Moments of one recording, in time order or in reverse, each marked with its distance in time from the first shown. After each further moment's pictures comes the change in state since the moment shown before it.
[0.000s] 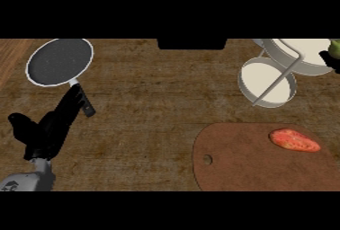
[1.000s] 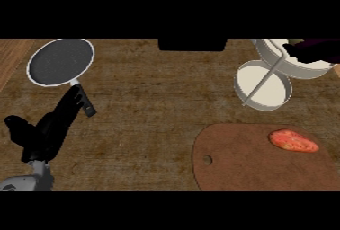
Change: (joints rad) left arm 0.016 -0.017 0.018 -0.036 -0.016 -0.028 0.016; right arm -0.127 0.154 -0.023 0.268 0.183 -0.271 -0.182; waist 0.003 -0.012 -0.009
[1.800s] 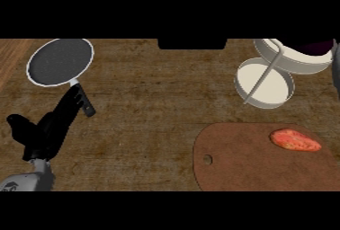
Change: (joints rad) left arm -0.012 -0.010 0.021 0.037 -0.013 -0.015 -0.020; right arm -0.143 0.090 -0.137 0.218 -0.111 -0.052 -0.006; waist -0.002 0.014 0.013
